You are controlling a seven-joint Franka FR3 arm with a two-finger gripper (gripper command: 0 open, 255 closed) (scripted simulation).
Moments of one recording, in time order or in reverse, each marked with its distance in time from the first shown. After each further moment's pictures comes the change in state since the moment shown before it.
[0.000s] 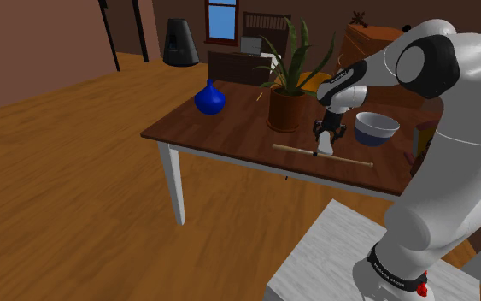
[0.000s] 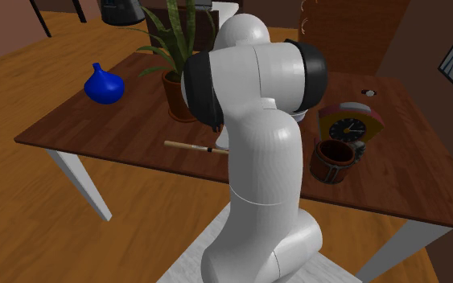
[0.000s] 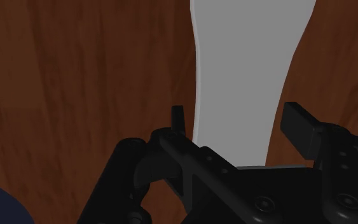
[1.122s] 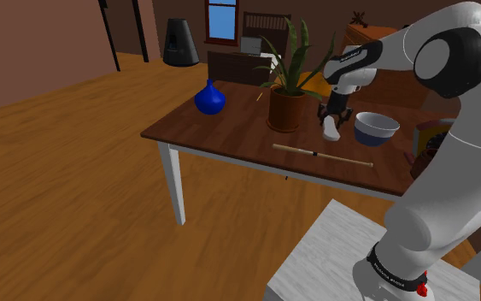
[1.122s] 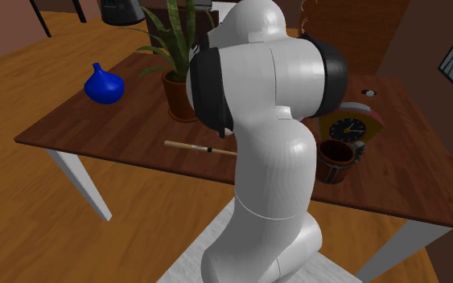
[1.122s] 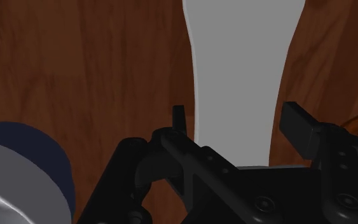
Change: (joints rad) arm 0.010 -0.108 -0.008 0.099 -0.054 -0.200 0.041
